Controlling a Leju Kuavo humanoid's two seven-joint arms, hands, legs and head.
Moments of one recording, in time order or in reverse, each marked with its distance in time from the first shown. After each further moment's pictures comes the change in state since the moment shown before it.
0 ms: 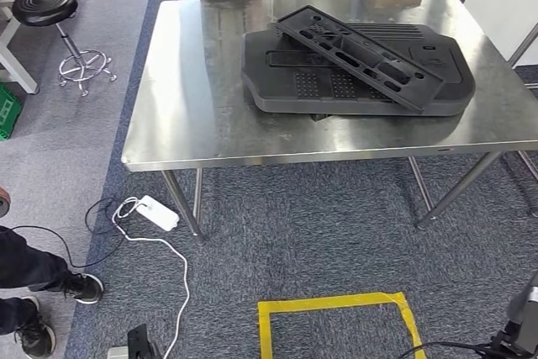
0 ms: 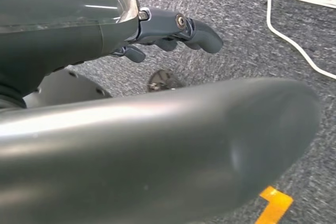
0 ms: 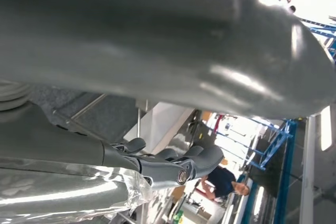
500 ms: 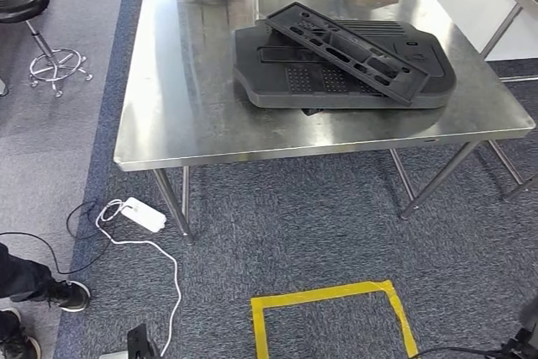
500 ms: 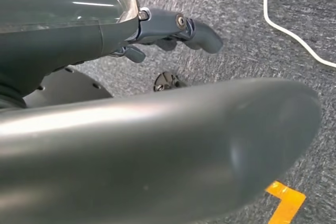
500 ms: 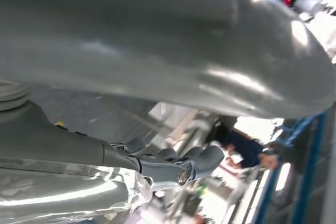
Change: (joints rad) left arm 0.001 -0.001 0.000 0.000 0.000 -0.002 0.004; right arm -0.004 0.000 -0.089 0.086 -0.033 0.014 0.024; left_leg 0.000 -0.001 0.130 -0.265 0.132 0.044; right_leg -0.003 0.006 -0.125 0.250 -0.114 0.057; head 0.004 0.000
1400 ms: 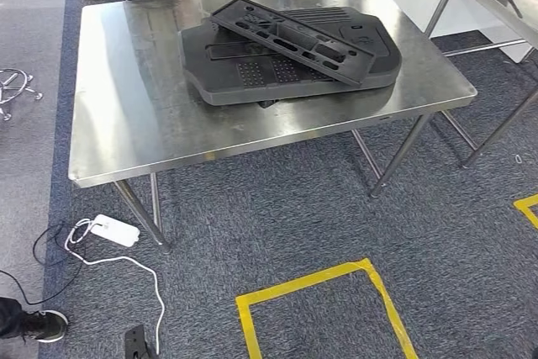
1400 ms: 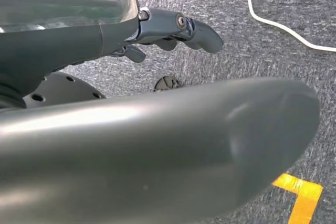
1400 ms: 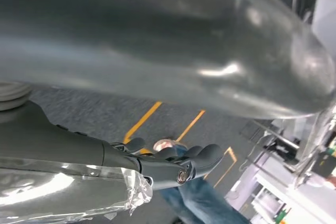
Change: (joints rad) left arm -0.001 0.000 0.000 0.000 0.000 0.002 0.006; right arm -0.043 0.011 -0.264 0.389 -0.006 0.060 -0.028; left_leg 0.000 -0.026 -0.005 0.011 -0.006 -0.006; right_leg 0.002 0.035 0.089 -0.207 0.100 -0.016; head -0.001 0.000
